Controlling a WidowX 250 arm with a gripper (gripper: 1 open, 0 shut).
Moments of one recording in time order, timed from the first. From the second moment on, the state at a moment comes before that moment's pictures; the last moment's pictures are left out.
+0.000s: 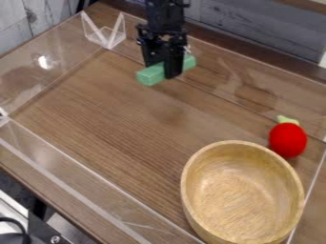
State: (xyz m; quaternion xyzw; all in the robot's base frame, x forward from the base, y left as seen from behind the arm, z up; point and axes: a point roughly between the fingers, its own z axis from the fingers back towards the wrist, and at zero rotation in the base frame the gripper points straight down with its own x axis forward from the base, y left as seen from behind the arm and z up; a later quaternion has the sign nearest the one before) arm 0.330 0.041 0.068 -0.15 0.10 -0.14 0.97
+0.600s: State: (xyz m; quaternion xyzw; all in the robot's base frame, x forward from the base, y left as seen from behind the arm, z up) arm 0.353 0.027 0.064 -0.14 0.08 -0.17 0.97
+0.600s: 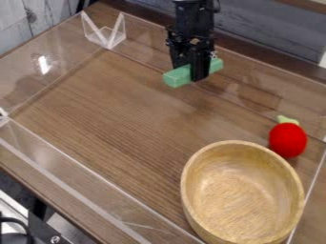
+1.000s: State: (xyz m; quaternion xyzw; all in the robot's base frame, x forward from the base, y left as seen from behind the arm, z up) arm 0.364 0.037 0.067 -0.14 0.07 -0.16 0.97
